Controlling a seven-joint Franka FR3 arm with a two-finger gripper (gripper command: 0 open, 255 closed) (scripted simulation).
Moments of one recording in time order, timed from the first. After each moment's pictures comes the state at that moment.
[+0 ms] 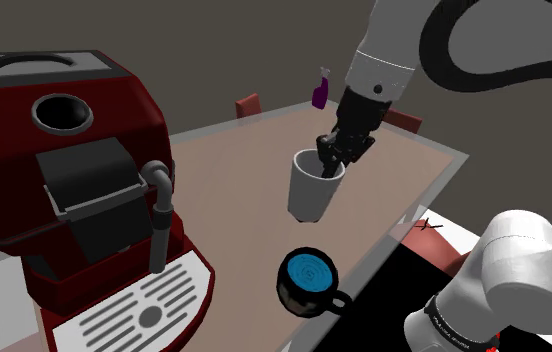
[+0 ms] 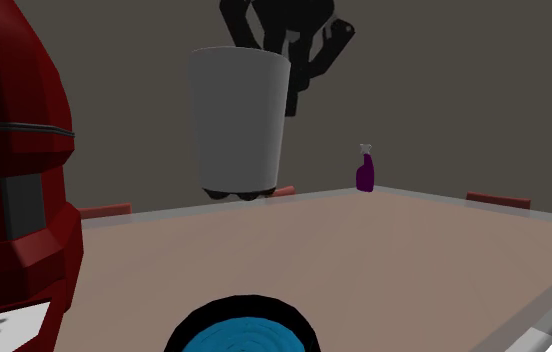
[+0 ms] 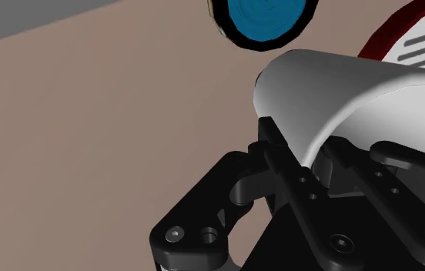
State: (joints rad) arm 0.16 -0.75 0.20 -2.44 0.20 1.82 0.46
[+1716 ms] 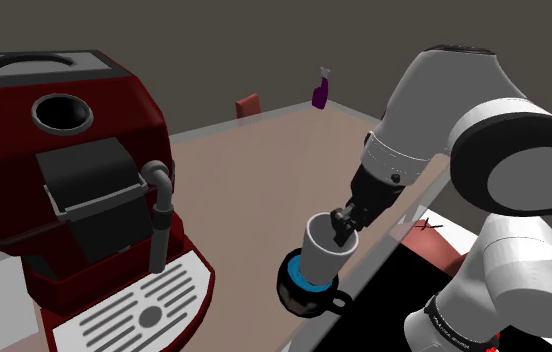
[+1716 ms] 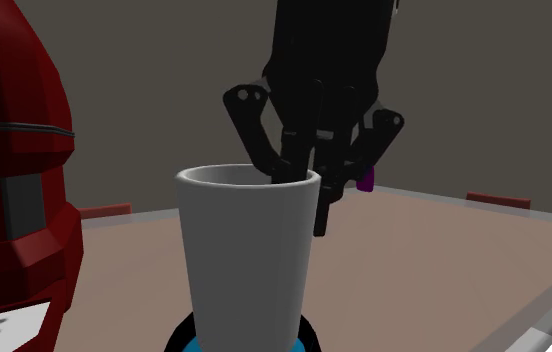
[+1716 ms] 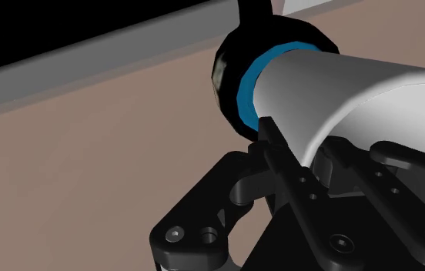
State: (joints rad) arm 0.26 -0.97 0.32 -2.78 0.32 1.95 0.54
